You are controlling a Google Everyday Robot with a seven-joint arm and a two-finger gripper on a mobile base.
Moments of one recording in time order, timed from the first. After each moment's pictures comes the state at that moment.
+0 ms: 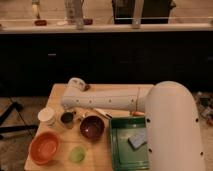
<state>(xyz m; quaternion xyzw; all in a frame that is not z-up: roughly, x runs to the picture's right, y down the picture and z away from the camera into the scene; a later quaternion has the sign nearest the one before) -0.228 0.088 0.836 -0.22 -0.11 0.39 0.89</state>
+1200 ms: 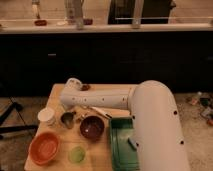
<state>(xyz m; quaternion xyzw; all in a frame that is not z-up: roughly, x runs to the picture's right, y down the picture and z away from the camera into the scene) -0.231 0.108 0.879 -0.24 -0.06 0.39 0.88</state>
